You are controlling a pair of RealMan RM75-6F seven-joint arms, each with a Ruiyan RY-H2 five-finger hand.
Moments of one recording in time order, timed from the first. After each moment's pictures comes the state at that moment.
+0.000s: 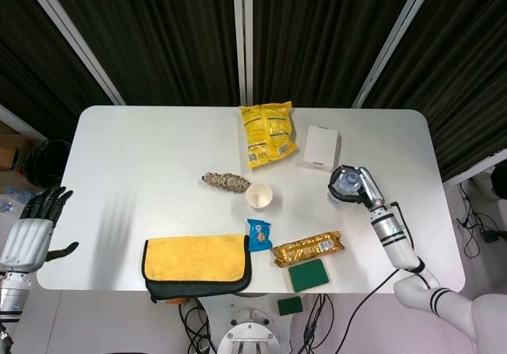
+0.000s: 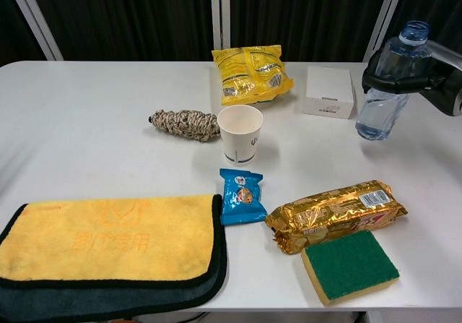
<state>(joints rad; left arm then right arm) -0.11 -1.16 -0.01 -1.50 1.51 1.44 0.01 0.58 -1.68 0.13 -0.93 -1.49 1.11 1.13</state>
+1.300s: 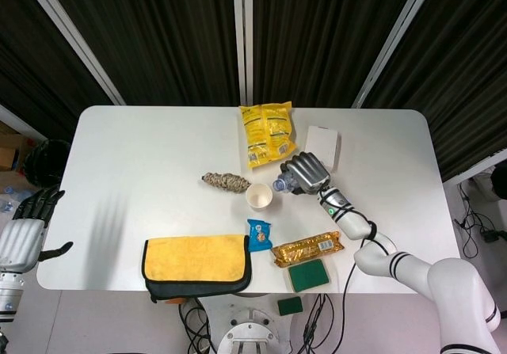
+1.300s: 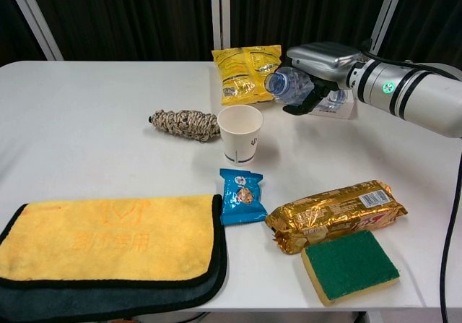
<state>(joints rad) -0.11 -1.17 -0.02 -1.44 1.50 1.44 -0.08 0.89 -1.77 0.15 -0.89 -1.46 0.87 0.12</state>
